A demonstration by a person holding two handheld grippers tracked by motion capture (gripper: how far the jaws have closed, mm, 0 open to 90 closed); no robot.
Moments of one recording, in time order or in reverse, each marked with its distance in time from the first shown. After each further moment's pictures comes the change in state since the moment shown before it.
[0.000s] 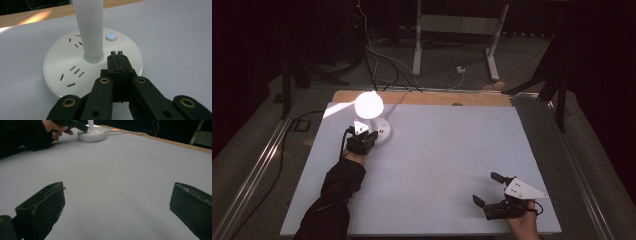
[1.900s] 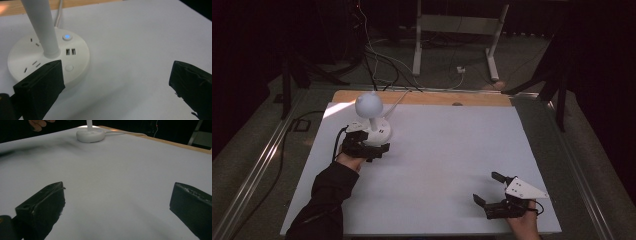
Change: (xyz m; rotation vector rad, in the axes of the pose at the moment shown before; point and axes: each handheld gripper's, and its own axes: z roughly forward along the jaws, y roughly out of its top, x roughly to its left) left arm -0.014 0.023 -0.059 0.065 -0.260 -0.057; right arm -0.001 0.001 -0.001 -0.004 -0.008 0.000
